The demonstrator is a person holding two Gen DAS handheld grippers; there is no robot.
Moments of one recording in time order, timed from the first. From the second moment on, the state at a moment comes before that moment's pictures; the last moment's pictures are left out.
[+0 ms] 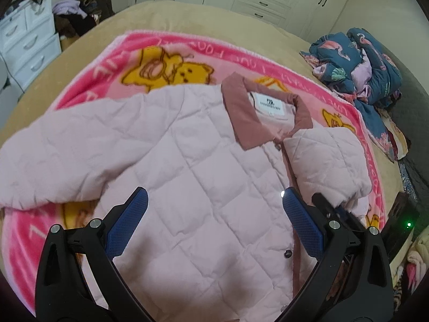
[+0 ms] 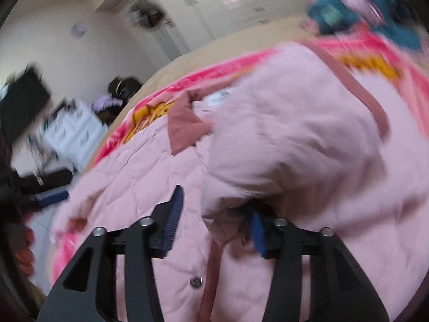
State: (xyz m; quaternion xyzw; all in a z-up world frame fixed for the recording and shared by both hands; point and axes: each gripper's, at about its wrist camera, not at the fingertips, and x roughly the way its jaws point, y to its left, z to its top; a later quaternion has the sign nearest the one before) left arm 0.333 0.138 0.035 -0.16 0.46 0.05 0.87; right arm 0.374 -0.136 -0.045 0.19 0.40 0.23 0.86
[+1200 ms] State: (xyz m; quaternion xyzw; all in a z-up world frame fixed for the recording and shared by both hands) left arm 0.332 0.163 -0.031 -0.32 0.49 0.00 0.81; right arm 0.341 -0.164 0.002 0.16 0.38 0.28 0.87
